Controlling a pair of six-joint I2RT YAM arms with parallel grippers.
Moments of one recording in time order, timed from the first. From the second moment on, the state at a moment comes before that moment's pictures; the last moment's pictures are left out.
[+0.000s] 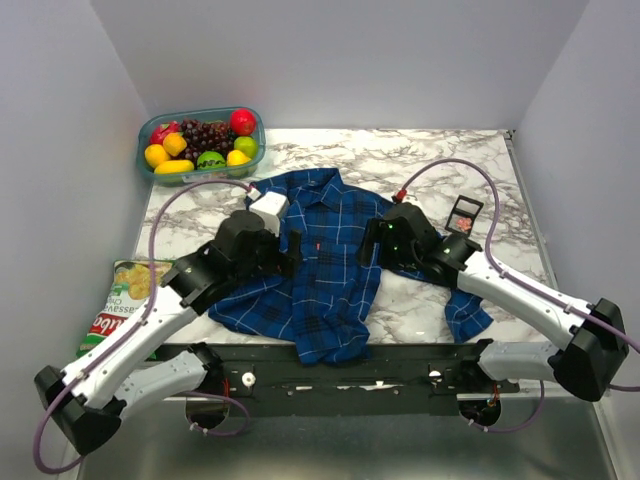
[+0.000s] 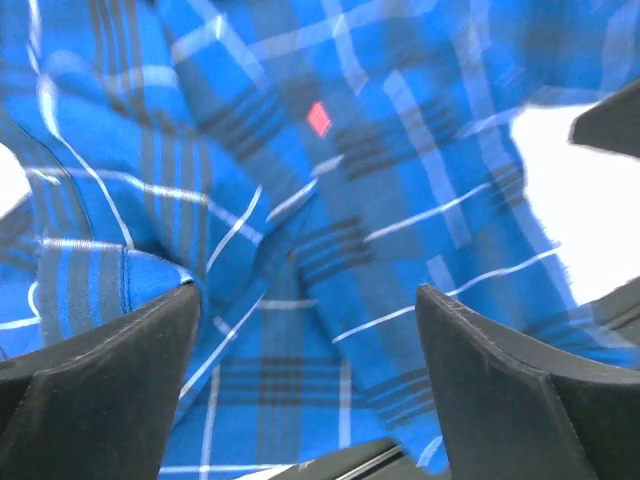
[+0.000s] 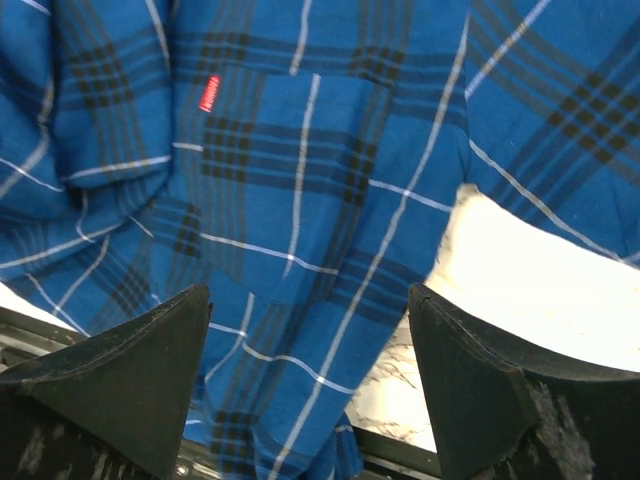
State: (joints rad) left arm -0.72 0.93 0.91 -0.60 -0.13 -0.27; right arm 0.77 1.23 0.95 -0.52 0.18 0.74
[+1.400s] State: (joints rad) left arm -0.56 1.03 0.74 -0.60 0.20 -0.52; right arm 0.88 2.05 1.98 -0.71 0.03 0.42
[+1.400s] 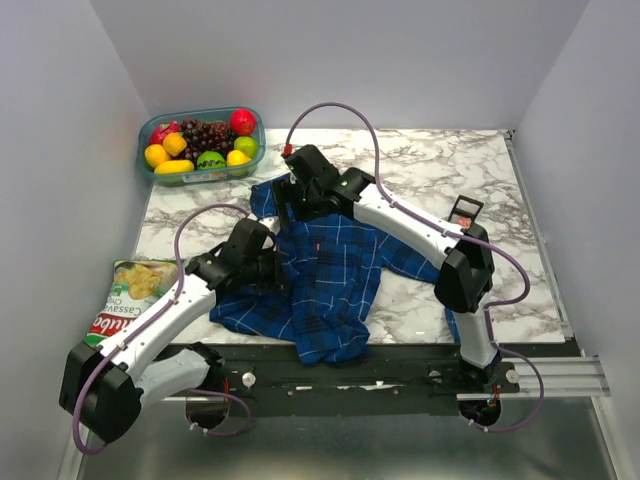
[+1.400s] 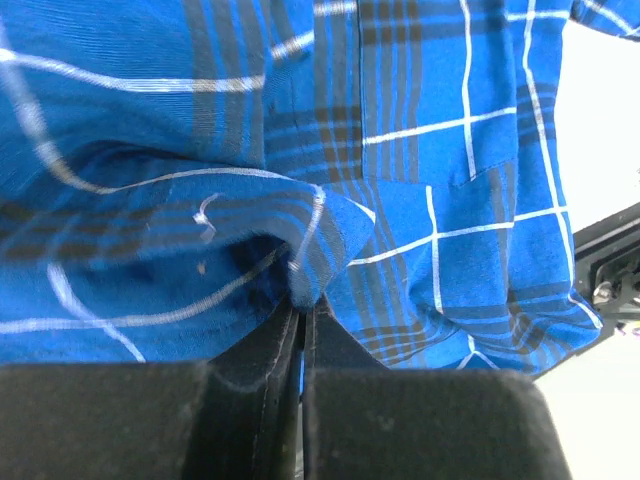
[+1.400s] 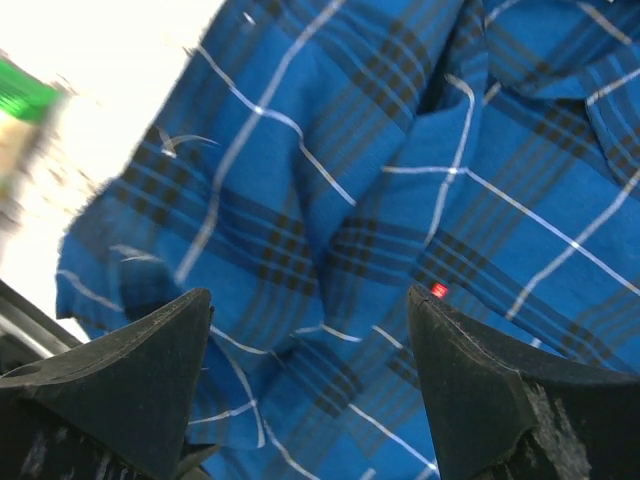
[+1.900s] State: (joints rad) left arm -0.69 1.09 0.63 -0.50 0.17 -0.69; right arm 0.88 2.04 1.83 -0.71 0.03 0.35
